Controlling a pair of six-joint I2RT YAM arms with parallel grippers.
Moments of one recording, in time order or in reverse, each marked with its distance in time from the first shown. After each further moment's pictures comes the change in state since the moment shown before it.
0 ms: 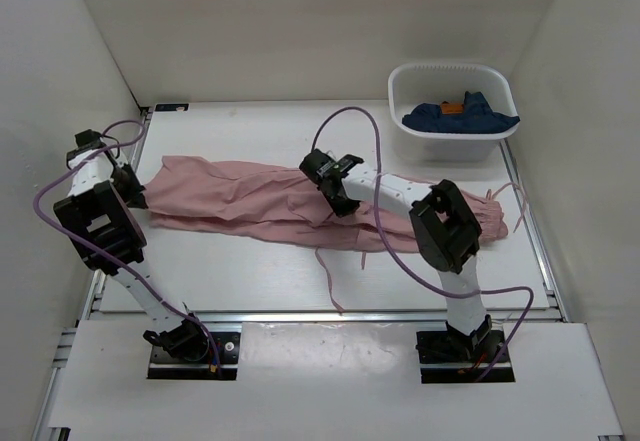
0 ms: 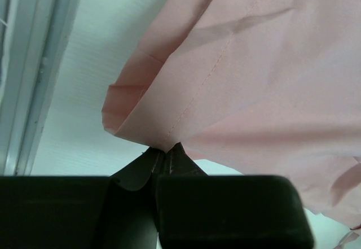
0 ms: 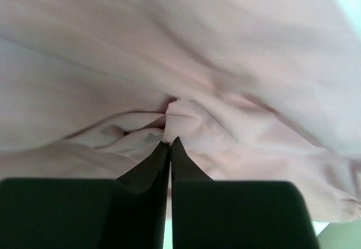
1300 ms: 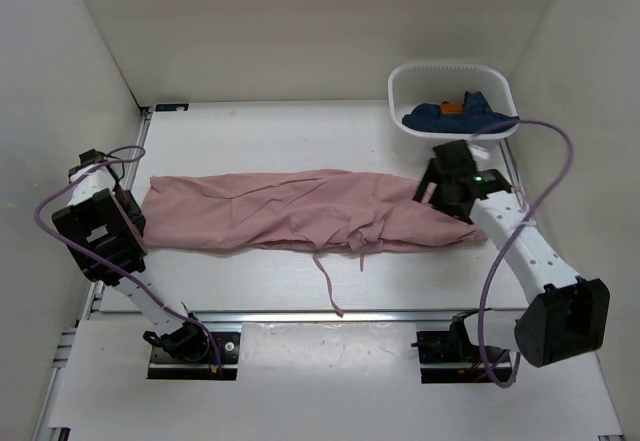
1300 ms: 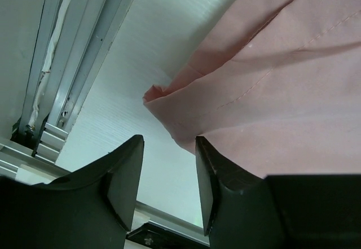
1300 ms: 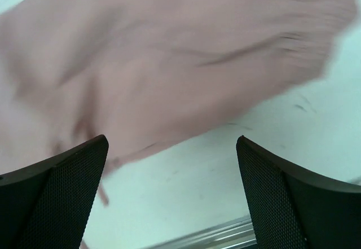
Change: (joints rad) left arm 0.027 -0.095 -0.184 -0.044 -0.281 0.005; right arm -0.454 -0.804 -0.509 0.003 -0.094 0.410
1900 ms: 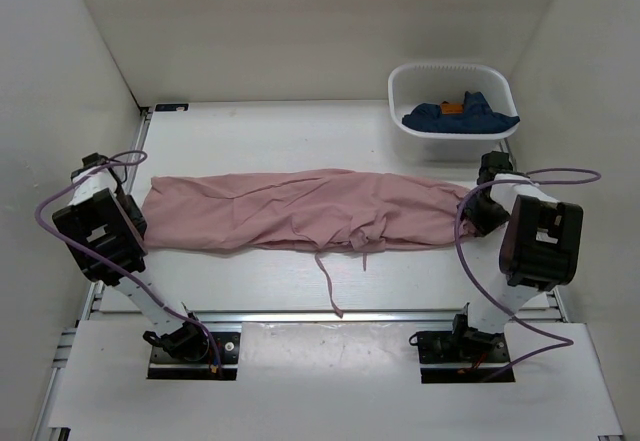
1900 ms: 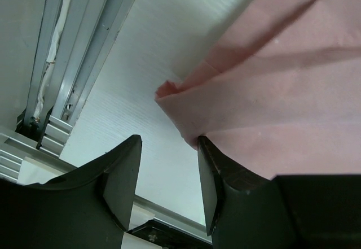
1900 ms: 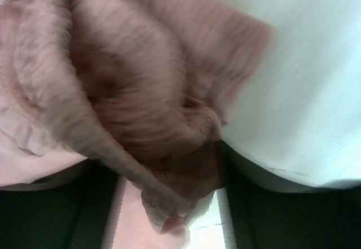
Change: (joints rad) left arm 0.000 0.000 -0.031 0.004 -0.040 0.000; right arm -0.531 0.412 -0.107 0.238 -0.087 0.166
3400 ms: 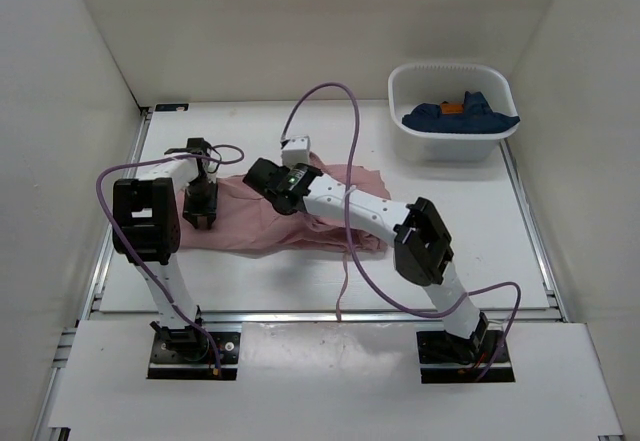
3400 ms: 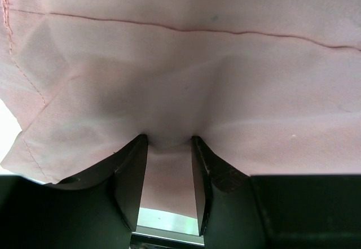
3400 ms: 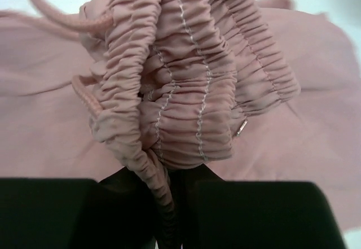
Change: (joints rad) left arm -0.547 0.073 -0.026 0.049 0.030 0.003; right arm 1.243 0.444 0.953 -0.383 0.609 0.086
